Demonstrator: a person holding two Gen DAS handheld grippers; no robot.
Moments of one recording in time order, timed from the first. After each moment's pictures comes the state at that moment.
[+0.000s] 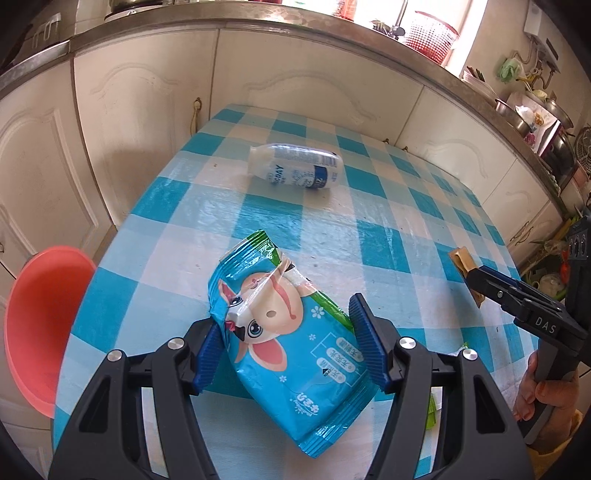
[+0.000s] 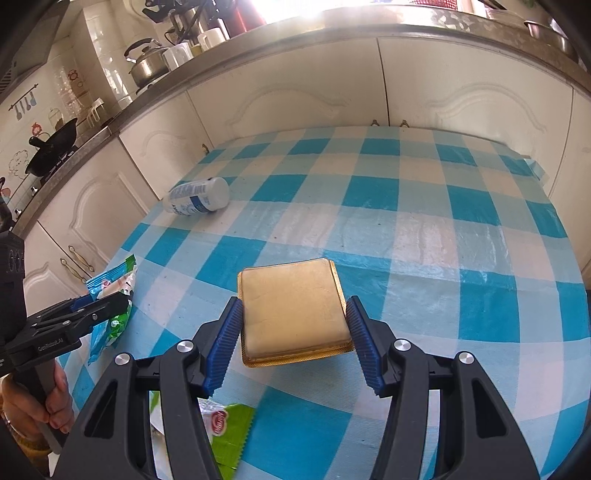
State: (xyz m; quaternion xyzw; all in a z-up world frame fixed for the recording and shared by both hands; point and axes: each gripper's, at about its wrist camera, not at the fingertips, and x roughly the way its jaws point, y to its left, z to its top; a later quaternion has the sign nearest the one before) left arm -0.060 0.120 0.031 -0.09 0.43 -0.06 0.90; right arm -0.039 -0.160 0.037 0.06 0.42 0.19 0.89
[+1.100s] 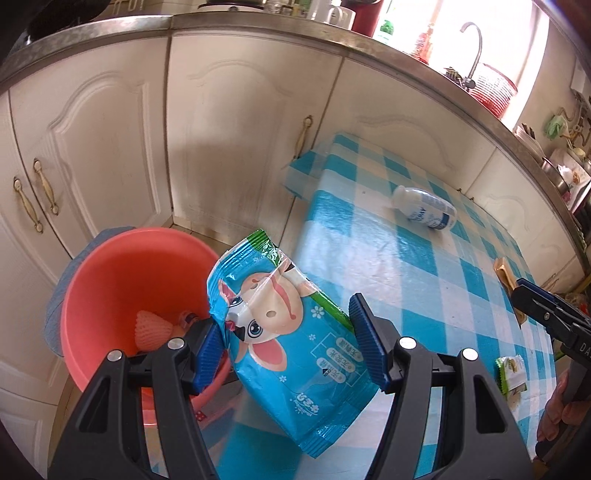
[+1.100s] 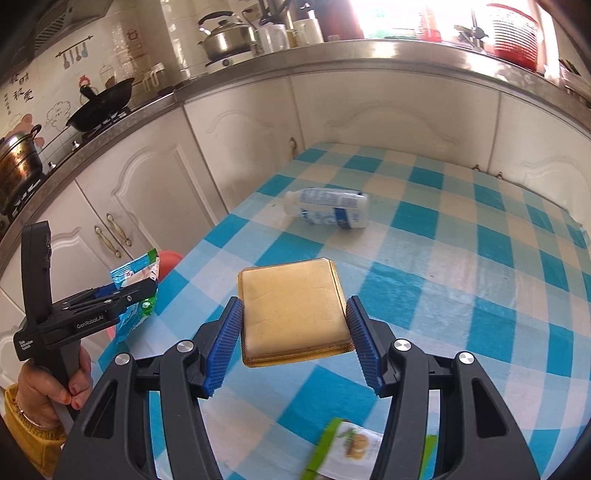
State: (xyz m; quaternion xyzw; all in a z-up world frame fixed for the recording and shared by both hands) left arm -0.094 0.257 0.027 -0.15 0.40 0.04 0.90; right arm -0.058 -0.024 0.073 0.00 0.40 0.27 0.88
